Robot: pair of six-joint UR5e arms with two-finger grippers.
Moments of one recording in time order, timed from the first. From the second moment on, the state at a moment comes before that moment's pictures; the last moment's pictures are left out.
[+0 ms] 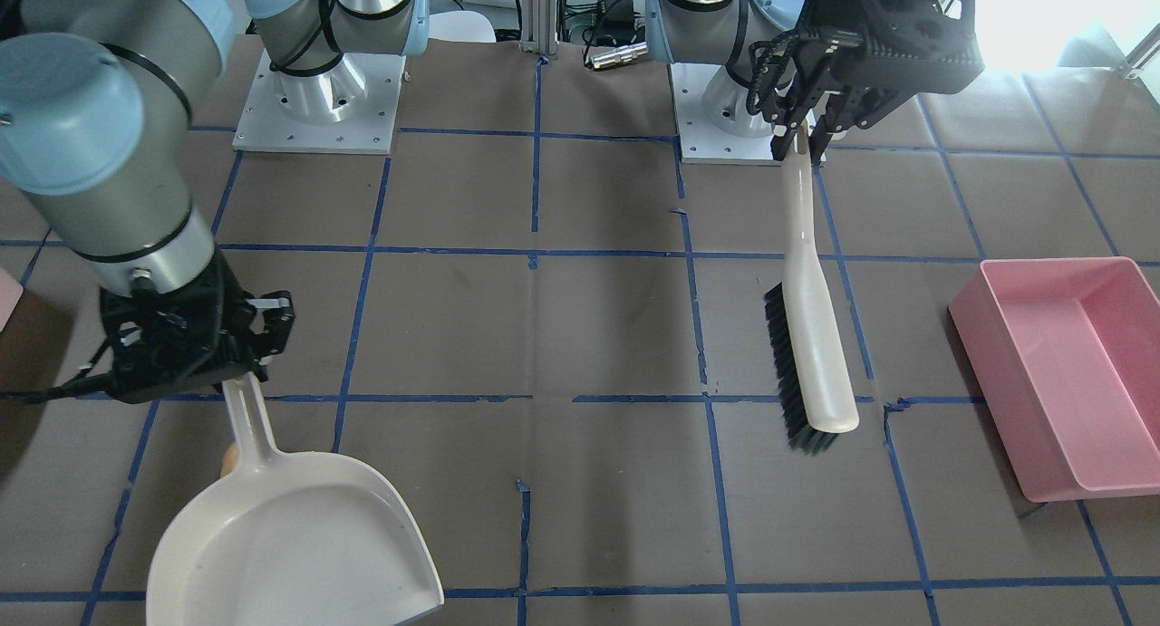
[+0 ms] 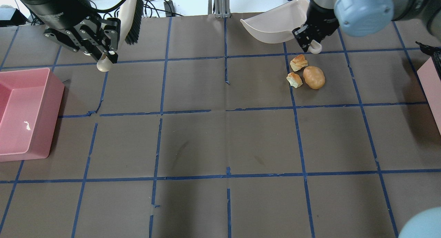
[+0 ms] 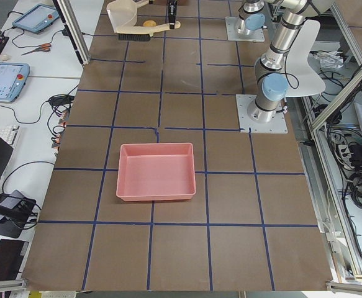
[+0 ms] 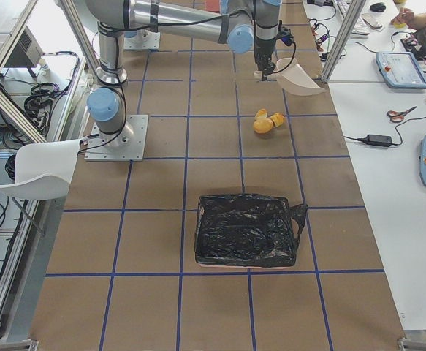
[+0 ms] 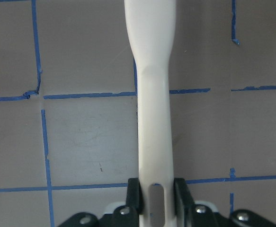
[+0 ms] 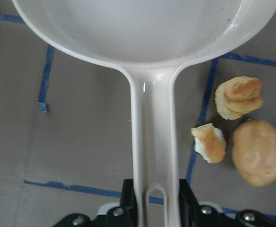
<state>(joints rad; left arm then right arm) -1.60 -1.56 -1.38 -1.75 1.55 0.02 1.52 -1.31 1.46 -1.81 -1.62 -0.47</state>
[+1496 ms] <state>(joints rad) -2.15 -2.01 -1.23 -1.60 1.68 -0.33 0.98 -1.18 1.44 -1.89 -1.60 -2.01</state>
